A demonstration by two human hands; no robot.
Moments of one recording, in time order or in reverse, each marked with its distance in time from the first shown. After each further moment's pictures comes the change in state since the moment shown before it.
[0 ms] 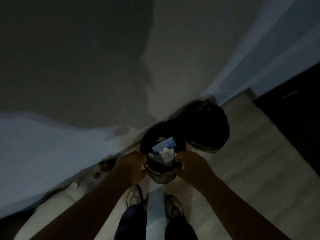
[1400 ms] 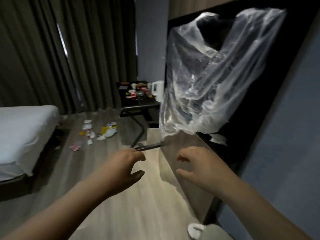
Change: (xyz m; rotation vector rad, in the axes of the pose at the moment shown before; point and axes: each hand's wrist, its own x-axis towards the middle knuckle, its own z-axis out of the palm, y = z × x) left_hand -0.946 0.243 -0.028 -0.033 0.897 -1.565; right_hand -0.655 -0.599 0.002 -0.481 -0.145 -1.963
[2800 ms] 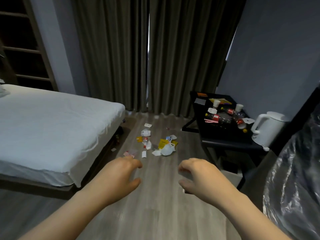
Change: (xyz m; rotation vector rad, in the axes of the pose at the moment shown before) left_hand 0.237 -0.587 0.014 0.015 -0.011 -0.550; right_hand 0.688 -0.124 0.213 0.012 -0.214 -0.385
